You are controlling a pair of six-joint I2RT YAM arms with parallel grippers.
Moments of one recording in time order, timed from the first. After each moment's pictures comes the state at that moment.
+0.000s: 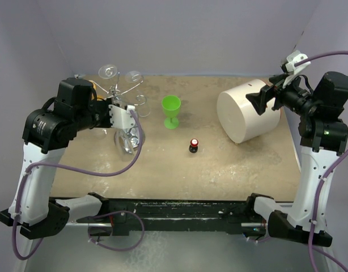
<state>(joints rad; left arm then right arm) -0.44 1.19 1.88 -1.37 0.03 1.19 -0.22 1.10 1.68 -0.81 -0.75 -0.31</state>
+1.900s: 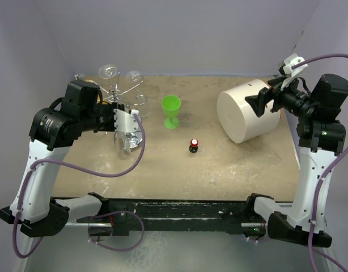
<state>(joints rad) -0.45 1.20 1.82 -1.38 0.10 1.19 -0.22 1.09 1.64 -0.81 -0.75 -0.32</state>
